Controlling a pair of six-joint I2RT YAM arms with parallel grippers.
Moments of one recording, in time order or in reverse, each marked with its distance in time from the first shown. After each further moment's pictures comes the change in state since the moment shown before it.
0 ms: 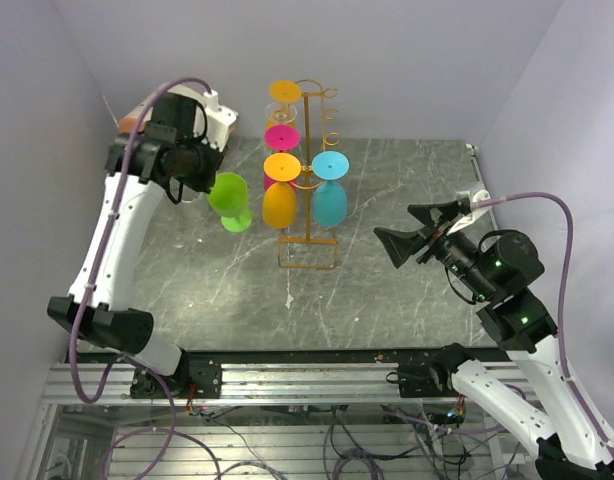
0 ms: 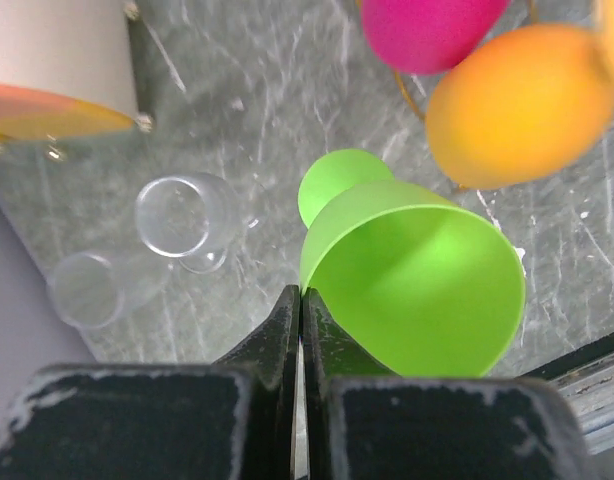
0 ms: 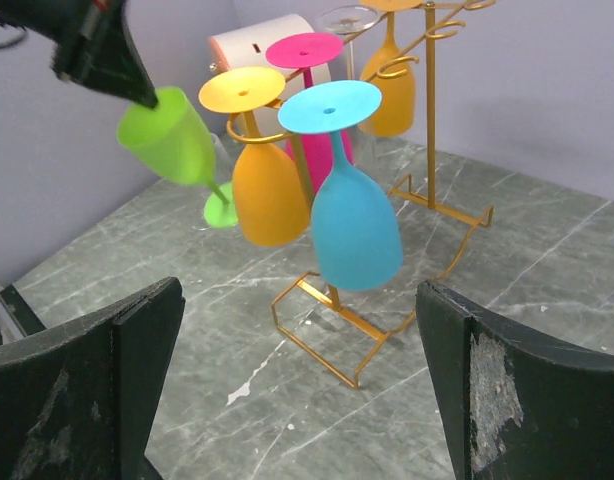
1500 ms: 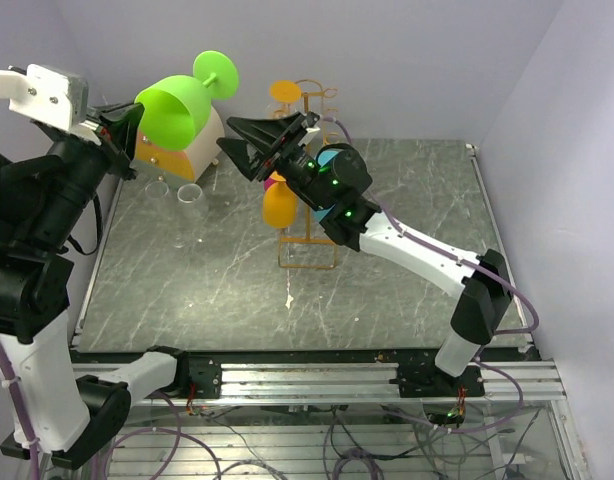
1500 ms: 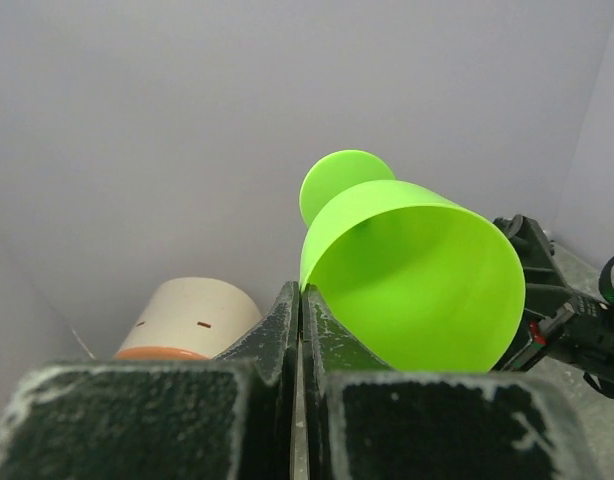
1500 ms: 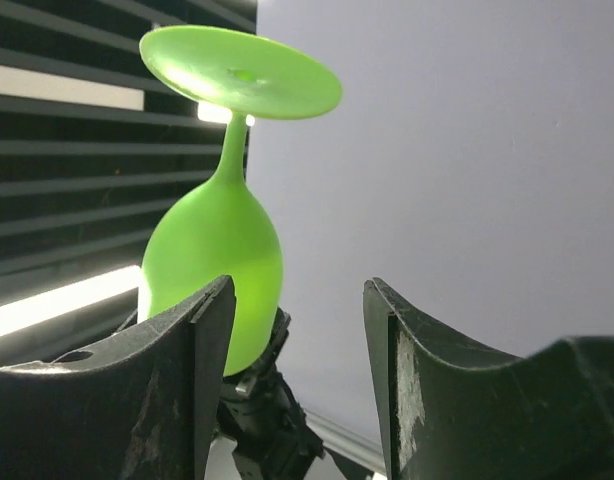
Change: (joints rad) left arm 0.059 -0.417 0.283 0.396 0.071 -0.141; right arm 0.402 1.098 0.642 0.892 0.076 1.572
